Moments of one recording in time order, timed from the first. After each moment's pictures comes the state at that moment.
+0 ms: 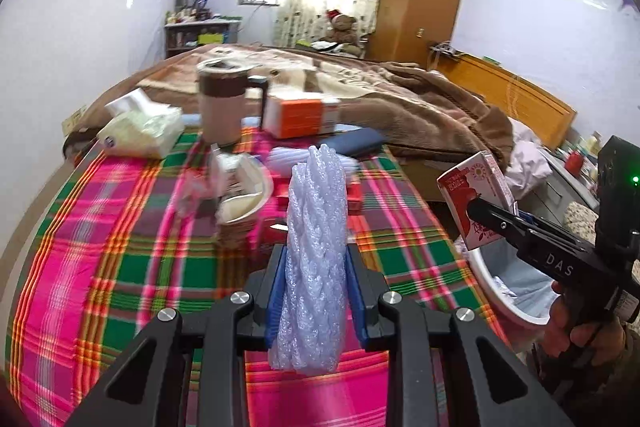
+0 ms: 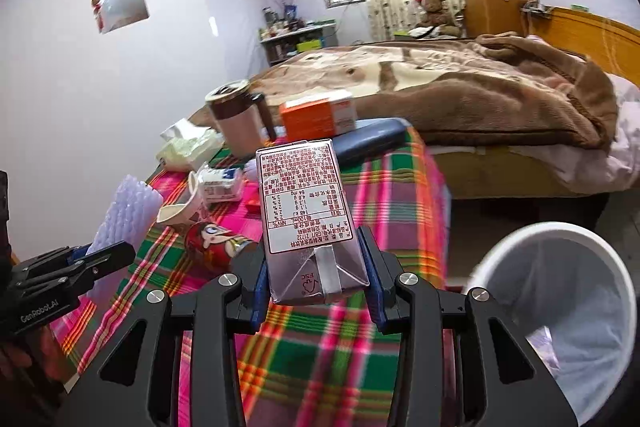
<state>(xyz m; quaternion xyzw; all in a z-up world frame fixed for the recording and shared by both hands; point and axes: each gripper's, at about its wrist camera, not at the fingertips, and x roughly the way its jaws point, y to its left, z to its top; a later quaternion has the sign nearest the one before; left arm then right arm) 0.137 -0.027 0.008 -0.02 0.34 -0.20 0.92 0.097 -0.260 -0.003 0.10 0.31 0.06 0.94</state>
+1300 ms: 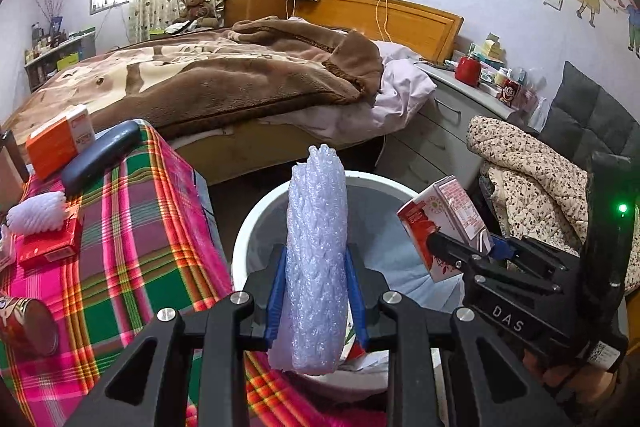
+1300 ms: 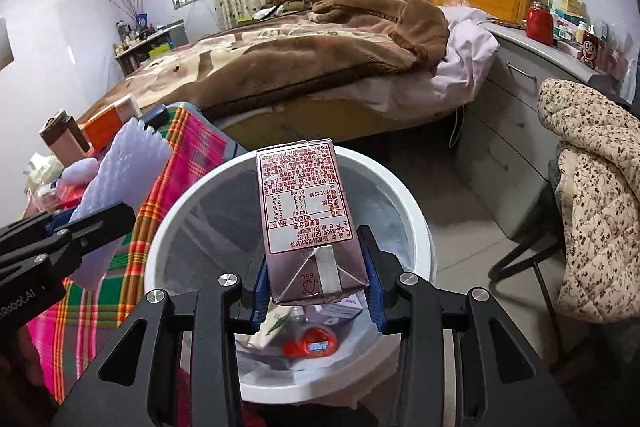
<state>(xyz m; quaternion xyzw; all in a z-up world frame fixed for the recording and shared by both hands) 0.115 -0.301 -0.020 0.08 0.36 -0.39 0.84 0.026 -0.411 -0.044 0.14 0.36 -0.18 0.91</state>
